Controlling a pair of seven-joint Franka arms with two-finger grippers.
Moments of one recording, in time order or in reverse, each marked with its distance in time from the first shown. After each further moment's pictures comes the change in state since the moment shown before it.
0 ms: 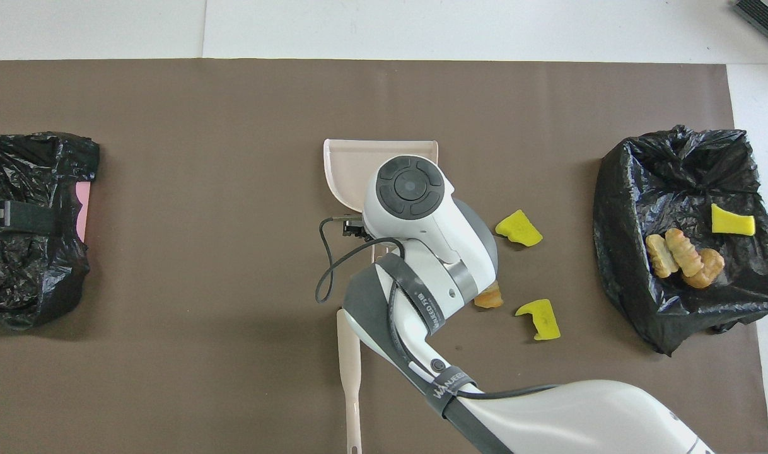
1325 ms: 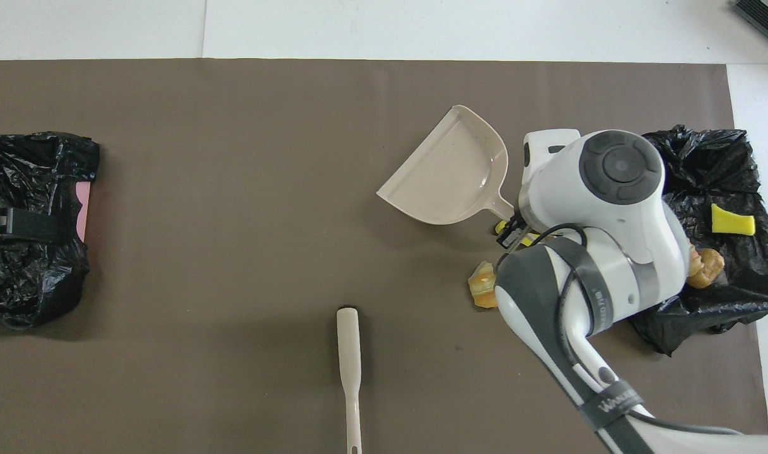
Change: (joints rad) left arm -0.001 -0.001 -0.009 0.008 0.000 -0.078 0.002; right arm -0.236 -0.258 0.009 -0.263 -0.080 0.006 -0.977
